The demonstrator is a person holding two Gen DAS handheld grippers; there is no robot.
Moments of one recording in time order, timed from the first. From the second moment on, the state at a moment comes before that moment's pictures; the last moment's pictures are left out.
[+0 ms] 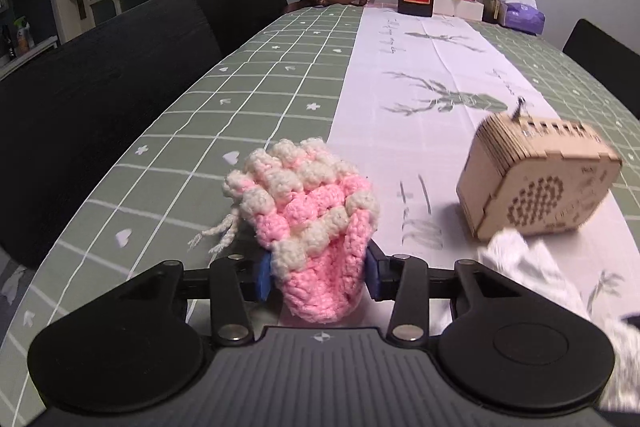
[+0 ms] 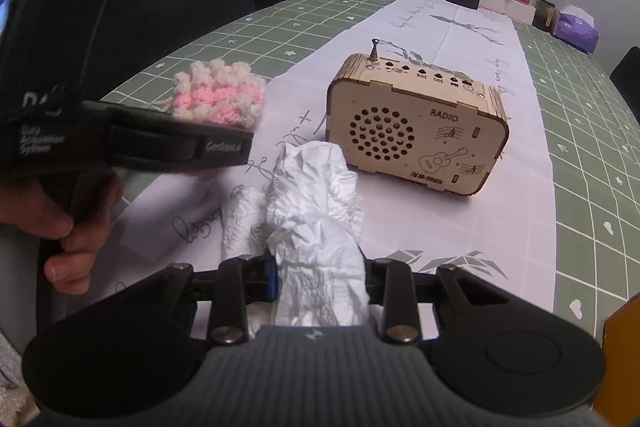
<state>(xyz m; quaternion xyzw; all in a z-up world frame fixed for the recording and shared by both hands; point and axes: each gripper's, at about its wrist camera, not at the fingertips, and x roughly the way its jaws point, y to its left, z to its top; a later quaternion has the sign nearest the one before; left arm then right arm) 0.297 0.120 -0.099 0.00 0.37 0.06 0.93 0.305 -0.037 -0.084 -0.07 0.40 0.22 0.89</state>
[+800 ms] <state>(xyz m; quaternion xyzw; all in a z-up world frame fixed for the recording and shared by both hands) 0.145 0.108 -0.096 -0.06 0.36 0.03 0.93 0.224 -0.074 -0.078 -0.07 0.40 0.25 0.88</state>
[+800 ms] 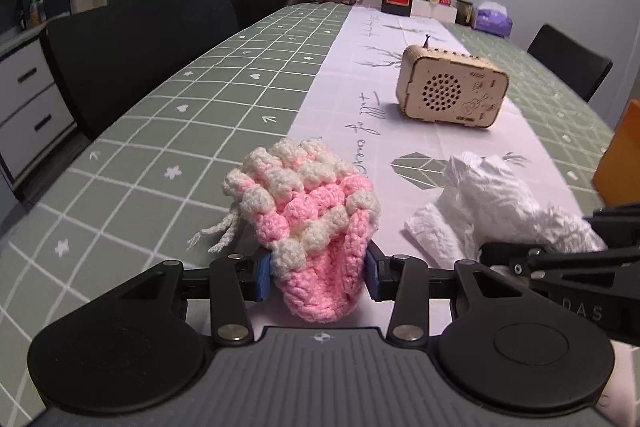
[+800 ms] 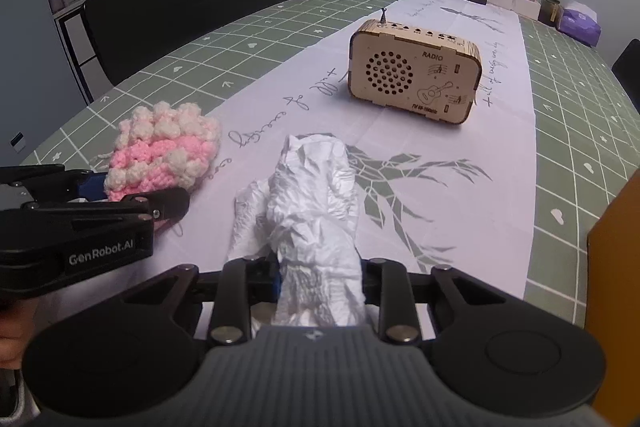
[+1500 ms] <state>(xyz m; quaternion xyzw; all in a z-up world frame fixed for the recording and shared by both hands) 0.108 0.062 -0.031 -0.05 0.27 0.01 0.96 0.156 -0.157 0.000 0.05 0.30 0.24 0.92</state>
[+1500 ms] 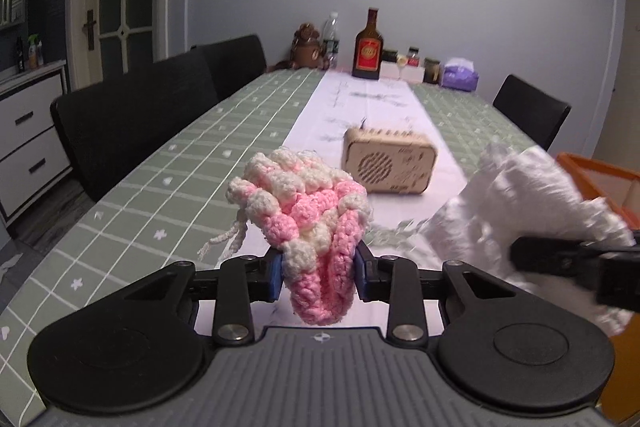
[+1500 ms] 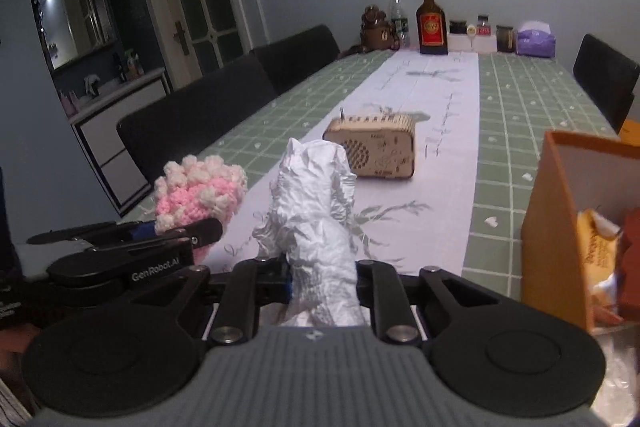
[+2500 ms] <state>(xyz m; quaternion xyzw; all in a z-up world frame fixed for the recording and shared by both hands) 0.126 -0.082 0.005 -0.03 0.23 -0.15 0.96 0.186 -0.303 -0.033 0.09 0.43 0.09 0.89</state>
